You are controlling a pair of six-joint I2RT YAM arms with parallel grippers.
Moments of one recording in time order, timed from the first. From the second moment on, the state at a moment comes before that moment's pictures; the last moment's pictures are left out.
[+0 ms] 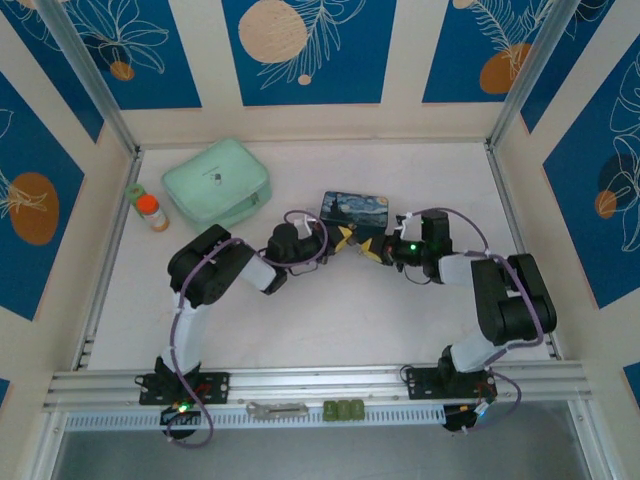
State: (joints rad) left arm -0.70 2.12 0.86 1.17 0.44 -1.52; right arm 0.16 1.54 0.54 0.35 -0.88 0.94
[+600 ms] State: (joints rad) left arm -0.70 2.12 0.84 1.18 0.35 -1.52; right arm 0.30 1.50 0.48 0.49 -0.59 1.06
